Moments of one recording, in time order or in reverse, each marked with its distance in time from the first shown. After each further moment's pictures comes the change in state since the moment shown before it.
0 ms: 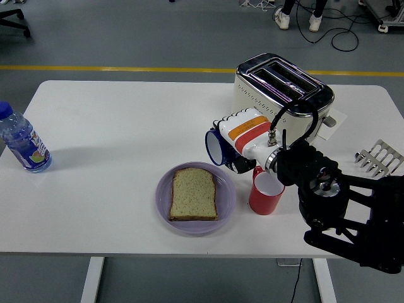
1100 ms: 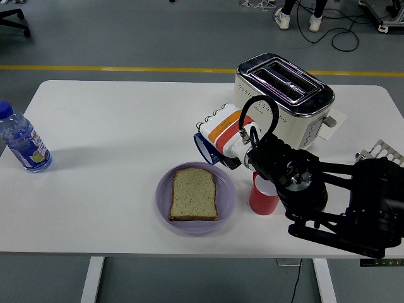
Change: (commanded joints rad) left arm 0.015 -0.001 0.018 0.000 -0.013 -0.001 0.001; right arm 0.104 0.079 -0.045 -0.056 -0.077 0.146 0.000
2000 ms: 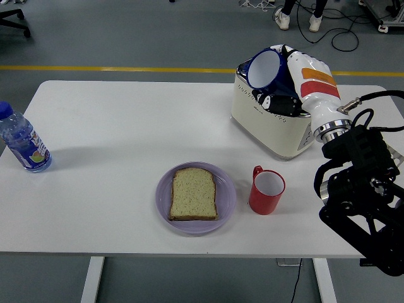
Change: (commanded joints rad) left arm -0.010 0.011 -0.034 0.001 0.030 0.003 -0.001; right arm -0.512 0.007 0.692 0.108 0.047 -0.613 0.000
